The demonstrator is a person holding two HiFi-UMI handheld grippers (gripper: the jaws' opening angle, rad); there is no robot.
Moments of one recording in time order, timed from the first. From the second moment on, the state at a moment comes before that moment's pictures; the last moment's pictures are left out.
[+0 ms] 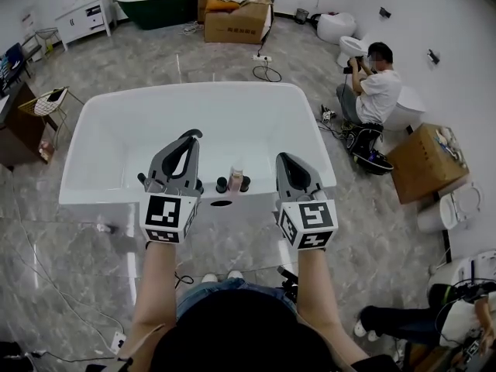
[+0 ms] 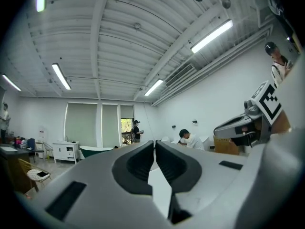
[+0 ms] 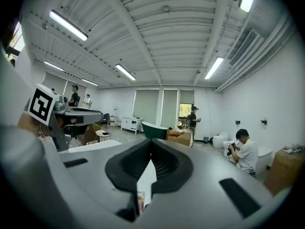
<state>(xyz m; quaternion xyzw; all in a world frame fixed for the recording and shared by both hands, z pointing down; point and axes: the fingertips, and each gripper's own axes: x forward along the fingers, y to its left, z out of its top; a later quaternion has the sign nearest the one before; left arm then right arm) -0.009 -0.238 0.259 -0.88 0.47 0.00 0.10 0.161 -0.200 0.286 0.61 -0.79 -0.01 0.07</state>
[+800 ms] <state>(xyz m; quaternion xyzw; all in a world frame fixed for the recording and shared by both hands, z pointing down) -0.012 -0.223 0.213 -0.87 0.47 0.03 0.15 0.164 -0.178 0.218 0.61 -0.78 -0.10 0.03</state>
